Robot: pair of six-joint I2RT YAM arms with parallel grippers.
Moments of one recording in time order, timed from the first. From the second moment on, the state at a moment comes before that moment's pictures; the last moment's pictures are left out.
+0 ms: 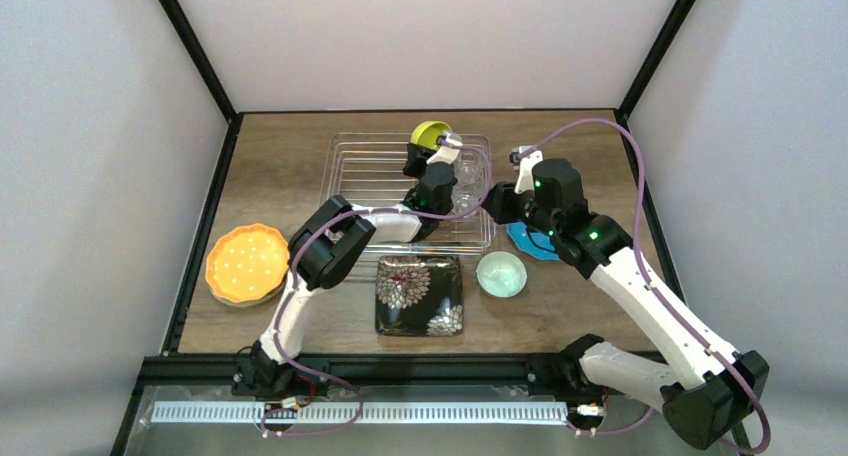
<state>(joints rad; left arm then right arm) -0.78 2.25 1.42 0.84 -1.04 0.64 0.53 1.03 1.00 -0.47 -0.06 0.40</state>
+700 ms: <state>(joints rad) -0.78 2.25 1.43 0.84 -1.02 0.64 0.53 1.02 0.99 -0.47 -0.07 0.40</state>
